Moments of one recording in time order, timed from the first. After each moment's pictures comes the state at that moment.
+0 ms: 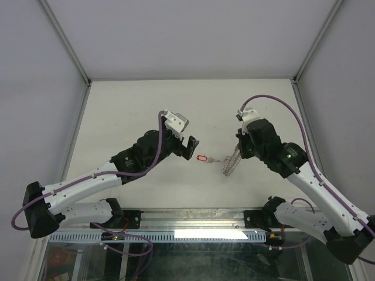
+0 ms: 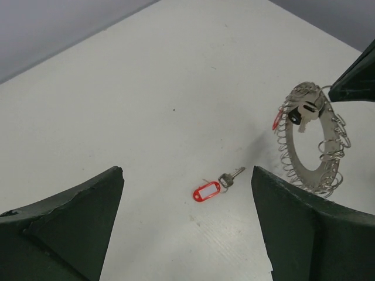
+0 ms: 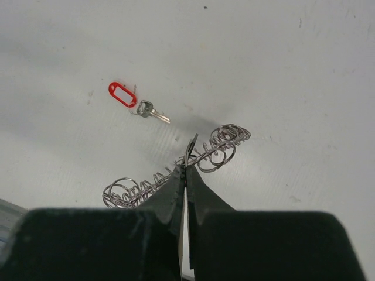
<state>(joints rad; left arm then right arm) -1.01 1.05 0.86 0.03 -0.28 -0.05 0.68 0.90 0.99 -0.79 0.21 0.16</state>
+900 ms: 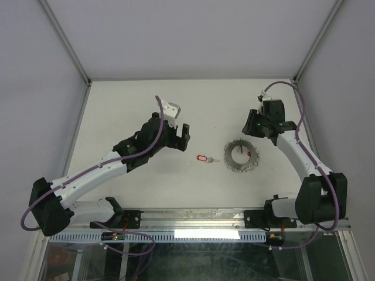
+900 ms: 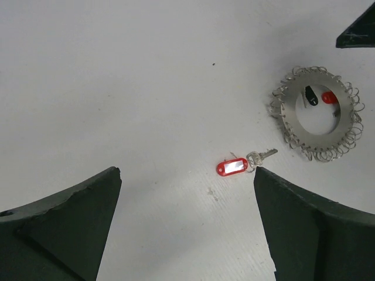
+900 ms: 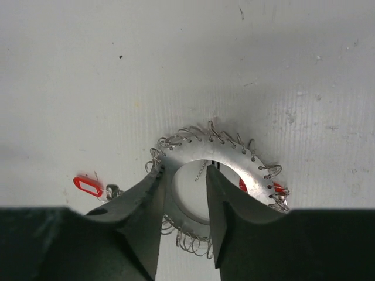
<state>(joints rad) -0.87 1.18 0.94 -0.19 -0.27 -0.23 0.15 1.32 0.96 -0.49 -0.12 0.29</state>
